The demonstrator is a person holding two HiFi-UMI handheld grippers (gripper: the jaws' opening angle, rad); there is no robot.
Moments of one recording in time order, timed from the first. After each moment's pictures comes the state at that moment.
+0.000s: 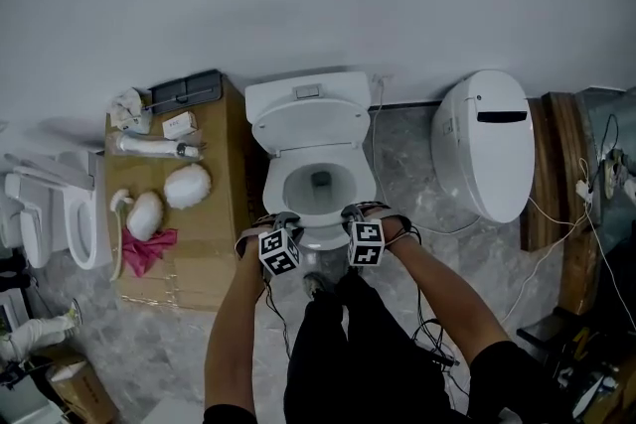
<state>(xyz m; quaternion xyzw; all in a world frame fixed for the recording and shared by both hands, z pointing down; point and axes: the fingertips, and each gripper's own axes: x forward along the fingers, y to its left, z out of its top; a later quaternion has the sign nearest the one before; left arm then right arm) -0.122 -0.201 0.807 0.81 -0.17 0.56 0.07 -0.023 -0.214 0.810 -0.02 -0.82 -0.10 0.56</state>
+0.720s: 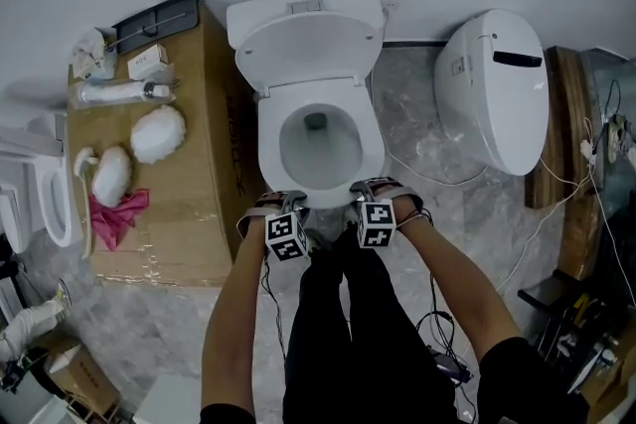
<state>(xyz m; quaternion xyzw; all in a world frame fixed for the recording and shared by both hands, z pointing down) -0.107 -0.110 0.921 0.82 -0.11 0.56 0.04 -0.006 -0.122 0.926 -0.05 -0.80 -0.07 0.60</state>
